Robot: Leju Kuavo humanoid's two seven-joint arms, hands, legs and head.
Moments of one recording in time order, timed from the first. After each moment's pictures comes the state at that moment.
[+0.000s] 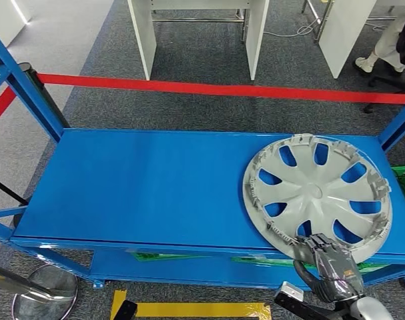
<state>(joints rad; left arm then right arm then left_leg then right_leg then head) -0.07 -0.12 -0.63 -0.18 0.31 0.47 -0.14 0.30 -0.36 0.25 -1.70 0.96 -0.38 -0.08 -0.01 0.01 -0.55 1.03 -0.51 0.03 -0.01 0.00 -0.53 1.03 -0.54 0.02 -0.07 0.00</state>
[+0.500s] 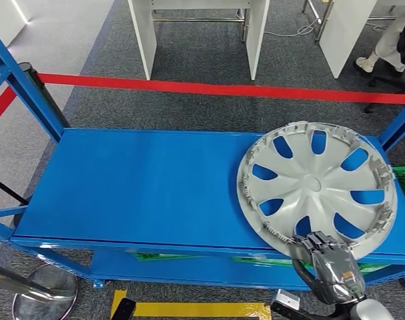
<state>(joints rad) -0.07 -0.12 -0.62 -0.18 0.33 0.50 -0.21 0.31 -0.41 0.30 -1.79 1.06 -0.41 -0.02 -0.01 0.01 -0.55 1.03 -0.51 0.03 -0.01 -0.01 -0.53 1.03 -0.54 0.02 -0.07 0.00</state>
